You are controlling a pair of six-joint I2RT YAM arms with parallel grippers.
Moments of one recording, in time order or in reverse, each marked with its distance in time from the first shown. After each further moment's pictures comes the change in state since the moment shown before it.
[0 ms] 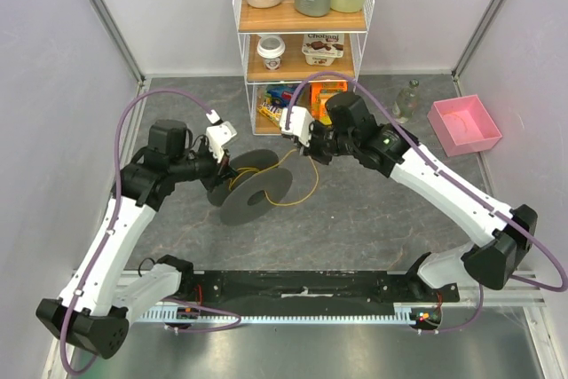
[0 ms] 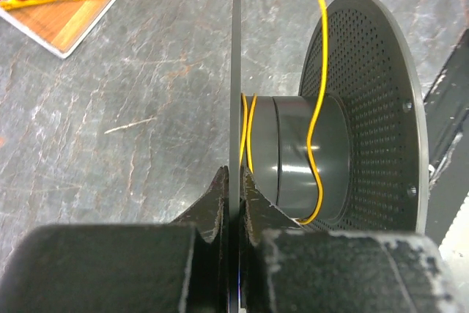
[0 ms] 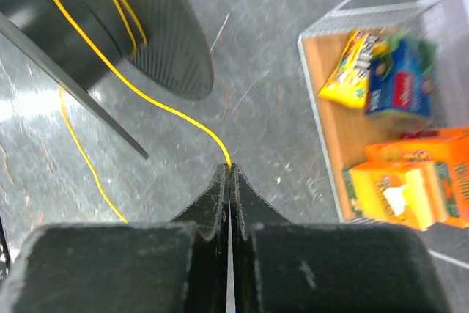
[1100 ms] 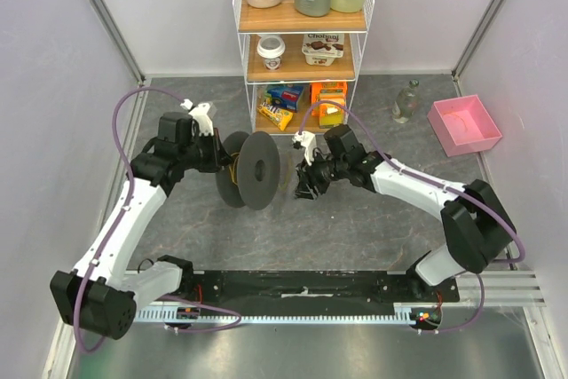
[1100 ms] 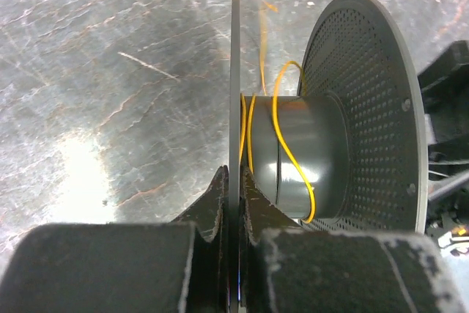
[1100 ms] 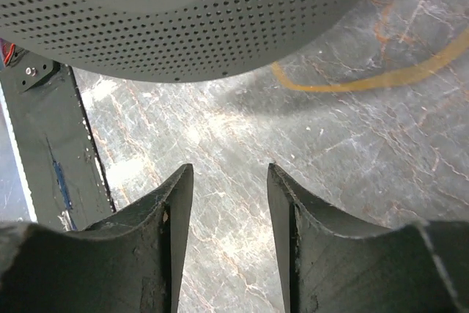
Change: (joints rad) left arm 0.059 0.117 -0.027 0.136 -0.233 -0.636; right arm -0.106 0.119 -0.514 0.443 -0.315 0.477
